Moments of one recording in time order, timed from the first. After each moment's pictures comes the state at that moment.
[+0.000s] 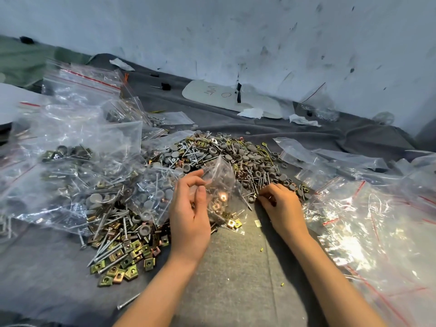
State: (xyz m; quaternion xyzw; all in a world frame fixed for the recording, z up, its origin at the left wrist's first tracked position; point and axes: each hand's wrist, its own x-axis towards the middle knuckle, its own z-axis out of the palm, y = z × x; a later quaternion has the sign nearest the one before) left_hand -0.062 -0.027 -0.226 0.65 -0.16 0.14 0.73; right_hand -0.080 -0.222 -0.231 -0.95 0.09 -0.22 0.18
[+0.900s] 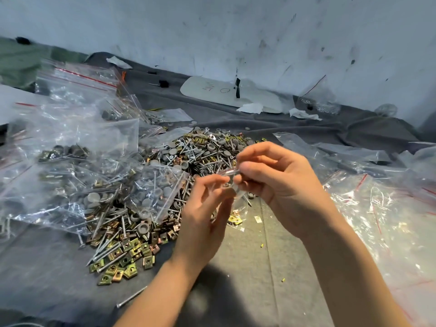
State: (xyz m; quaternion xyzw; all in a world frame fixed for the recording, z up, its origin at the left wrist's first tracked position) left_hand -0.065 -0.028 -0.226 0.70 -0.36 0.28 0.55; right_hand -0.113 -0.146 -0.118 -0.63 -0.04 -0.09 0.77
